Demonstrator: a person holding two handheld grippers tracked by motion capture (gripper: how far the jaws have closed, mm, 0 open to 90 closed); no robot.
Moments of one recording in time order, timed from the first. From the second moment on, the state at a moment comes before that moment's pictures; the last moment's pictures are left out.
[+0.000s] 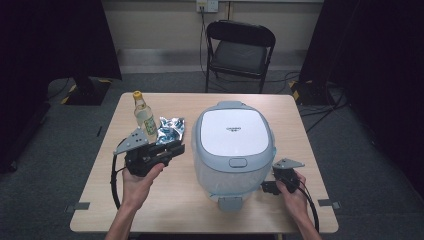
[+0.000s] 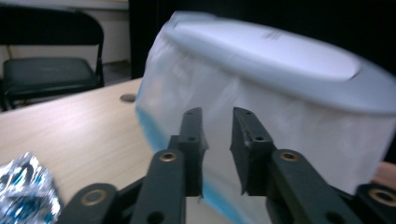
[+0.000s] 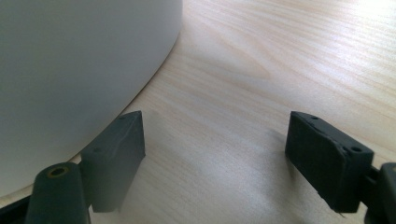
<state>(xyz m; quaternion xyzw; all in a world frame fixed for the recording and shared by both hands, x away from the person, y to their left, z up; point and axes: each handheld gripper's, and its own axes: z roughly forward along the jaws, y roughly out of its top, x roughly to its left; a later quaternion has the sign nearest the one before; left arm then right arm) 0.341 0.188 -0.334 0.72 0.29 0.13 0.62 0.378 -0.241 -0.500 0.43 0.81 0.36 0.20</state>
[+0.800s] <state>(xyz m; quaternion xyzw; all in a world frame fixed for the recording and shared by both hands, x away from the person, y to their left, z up) 0.318 0.110 -0.291 0.75 0.17 0.06 0.64 0.378 -0.241 -0.500 0.43 0.81 0.36 0.20</state>
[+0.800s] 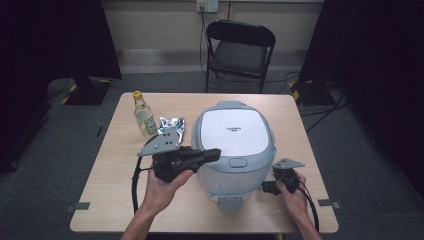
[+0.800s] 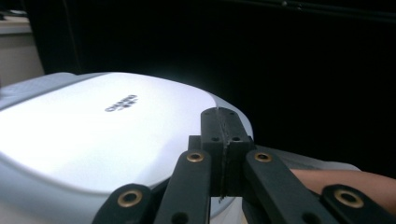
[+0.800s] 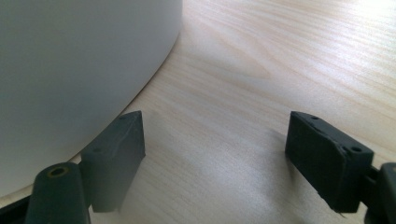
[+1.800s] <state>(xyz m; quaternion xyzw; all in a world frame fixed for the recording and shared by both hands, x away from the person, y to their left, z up) 0.307 0.068 -0.295 0.80 0.14 0.08 0.58 0.378 -0.241 -0.500 0.43 0.81 0.36 0.20</state>
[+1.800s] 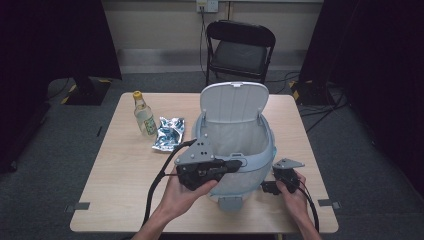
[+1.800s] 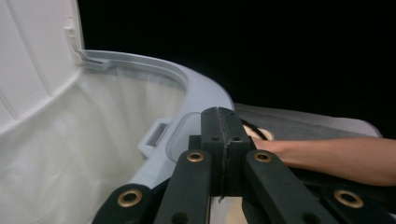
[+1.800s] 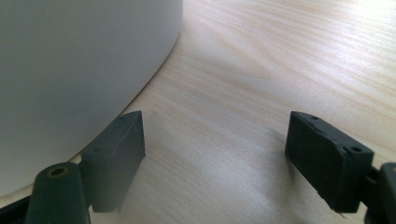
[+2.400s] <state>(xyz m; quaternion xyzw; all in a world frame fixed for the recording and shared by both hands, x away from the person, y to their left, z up) 0.322 0.102 -0.303 0.75 0.17 0.05 0.63 0.378 -0.241 -0.500 0.43 0.81 0.36 0.20</state>
